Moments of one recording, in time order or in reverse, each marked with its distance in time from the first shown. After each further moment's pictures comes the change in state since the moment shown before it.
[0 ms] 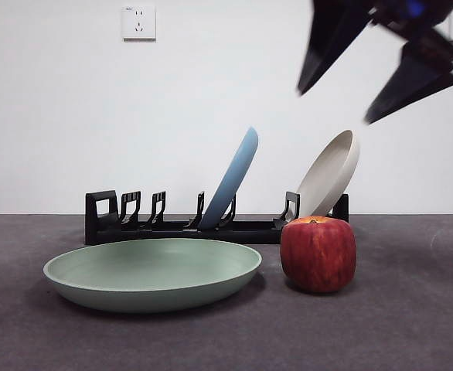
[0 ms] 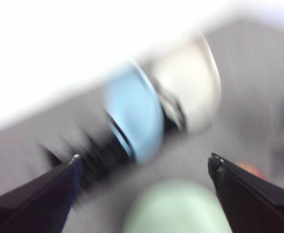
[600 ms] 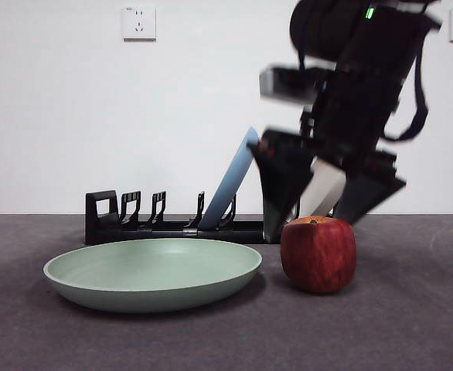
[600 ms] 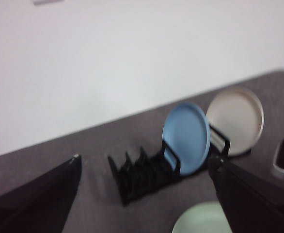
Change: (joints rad) left arm 0.002 -0.196 0.039 -0.182 -0.131 0.010; right arm 0.073 0.375 0.014 0.088 0.104 -0.045
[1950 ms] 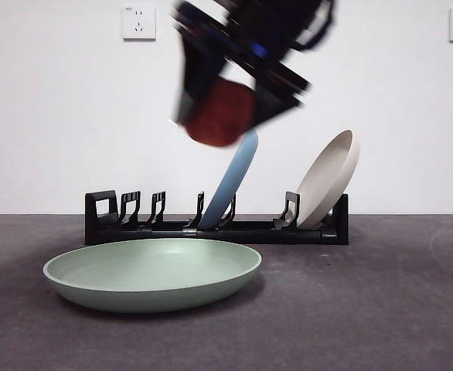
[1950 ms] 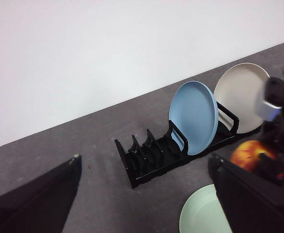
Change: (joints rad) left arm 0.000 0.010 -0.003 -0.060 -0.023 -0.001; right arm 0.158 0.037 0.348 -0.041 -0.104 0.069
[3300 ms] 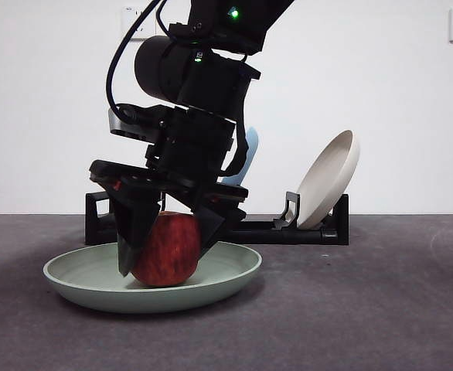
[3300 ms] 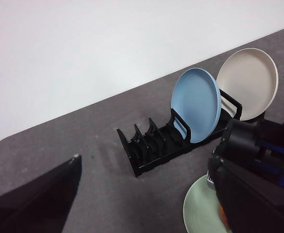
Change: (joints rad) left arm 0.000 0.001 0.000 -0.052 -0.002 -0.004; right arm 0.090 0.391 0.132 -0.095 0.053 -0.001
